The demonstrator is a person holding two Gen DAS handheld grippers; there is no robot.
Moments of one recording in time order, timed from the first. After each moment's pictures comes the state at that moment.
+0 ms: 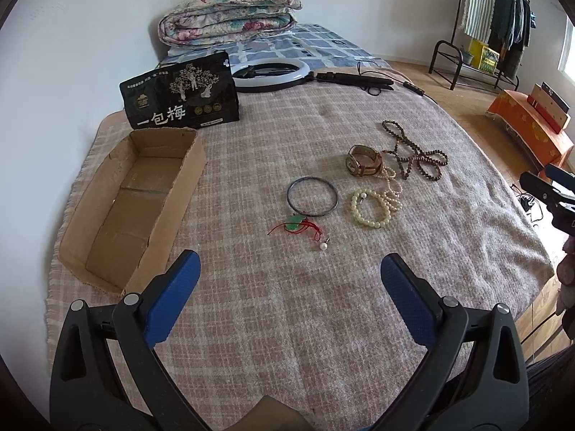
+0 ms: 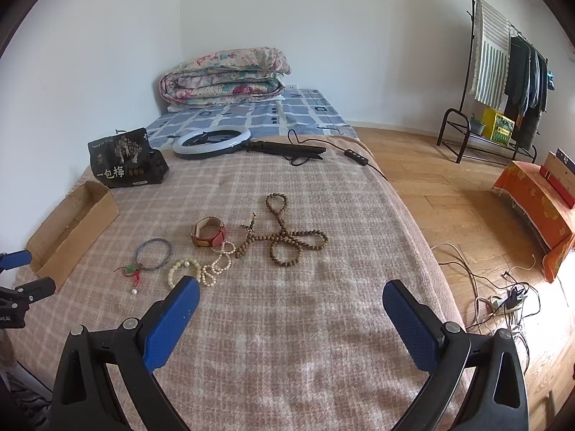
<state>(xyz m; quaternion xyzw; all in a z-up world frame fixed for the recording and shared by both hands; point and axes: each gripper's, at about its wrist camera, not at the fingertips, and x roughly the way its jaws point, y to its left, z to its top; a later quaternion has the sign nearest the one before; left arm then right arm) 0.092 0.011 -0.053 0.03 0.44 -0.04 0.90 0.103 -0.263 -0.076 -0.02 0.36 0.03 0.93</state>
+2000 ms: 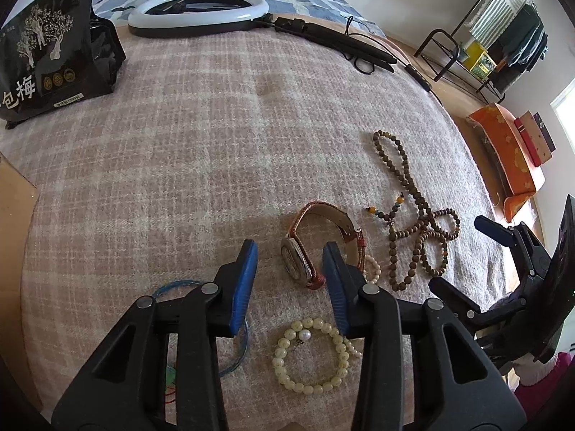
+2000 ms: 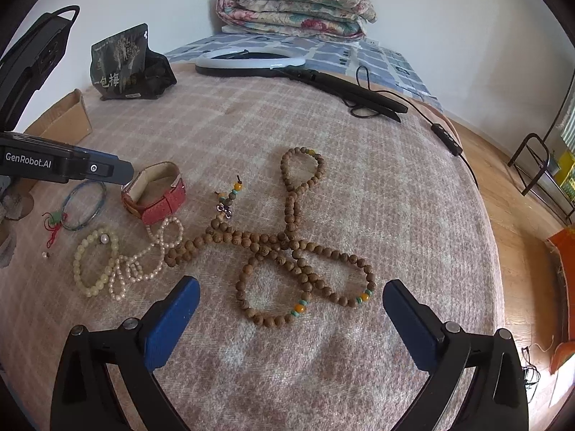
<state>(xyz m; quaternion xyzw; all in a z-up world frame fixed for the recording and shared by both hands) 0.304 -0.058 -0.154 -0.09 0.55 -0.11 0.83 0.269 -0.250 -0.191 -0.13 0.44 0.17 0.87</state>
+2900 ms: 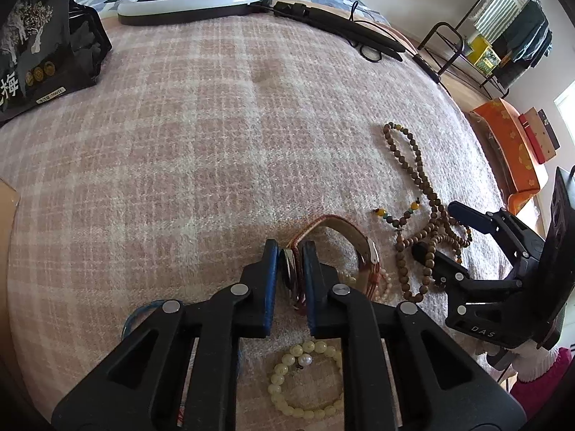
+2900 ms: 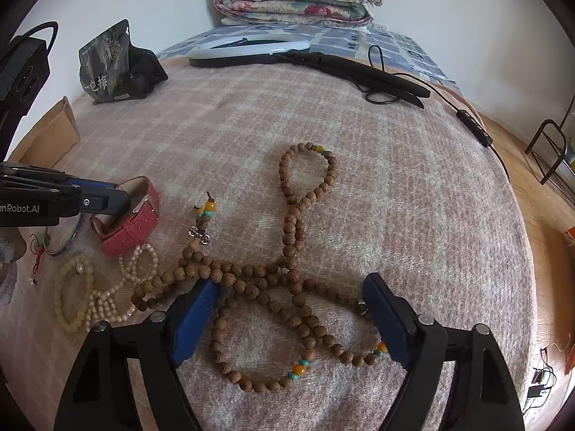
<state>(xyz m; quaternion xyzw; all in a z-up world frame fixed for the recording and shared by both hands) 0.321 -0.069 -0.176 -0.08 0.56 -0.11 0.82 0.305 -0.245 -0.213 -0.10 0.46 0.19 0.86</state>
